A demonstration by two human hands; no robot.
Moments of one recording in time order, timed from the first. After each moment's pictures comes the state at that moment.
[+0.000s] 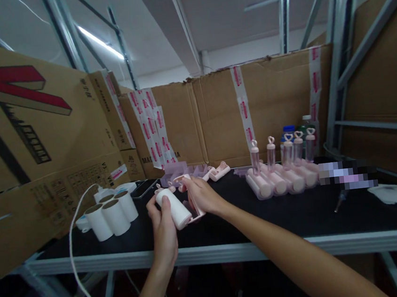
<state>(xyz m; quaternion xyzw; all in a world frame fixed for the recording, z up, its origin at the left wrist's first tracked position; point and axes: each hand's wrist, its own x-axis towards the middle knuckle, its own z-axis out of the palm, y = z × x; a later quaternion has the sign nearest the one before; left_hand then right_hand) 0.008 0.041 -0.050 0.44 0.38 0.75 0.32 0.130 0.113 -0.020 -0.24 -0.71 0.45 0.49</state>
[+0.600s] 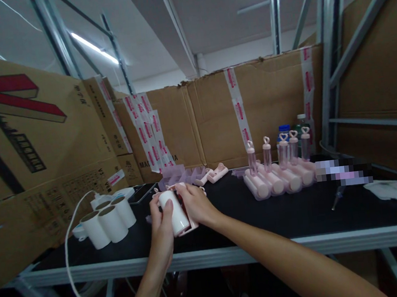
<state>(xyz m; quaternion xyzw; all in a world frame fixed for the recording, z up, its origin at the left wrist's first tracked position) 0.005 0.043 -0.042 0.51 0.41 0.71 0.26 0.116 0.104 -0.024 -0.26 -0.69 0.37 0.56</state>
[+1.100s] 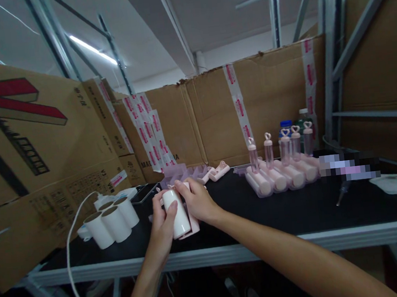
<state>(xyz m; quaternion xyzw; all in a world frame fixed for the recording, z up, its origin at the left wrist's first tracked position) -0.009 0.041 -0.037 0.58 0.41 0.65 0.27 0.112 0.108 -0.029 -0.25 -0.65 0.38 0.61</state>
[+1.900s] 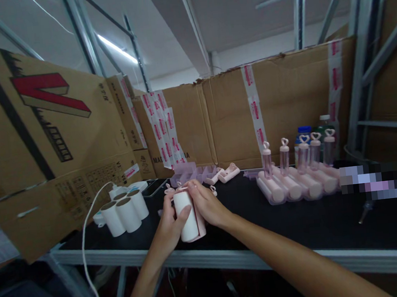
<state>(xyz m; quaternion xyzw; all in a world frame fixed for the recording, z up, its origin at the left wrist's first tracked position) -0.023 0.034 -0.034 0.64 0.44 0.57 0.26 0.121 0.094 -0.029 -0.17 -0.74 0.37 0.54</state>
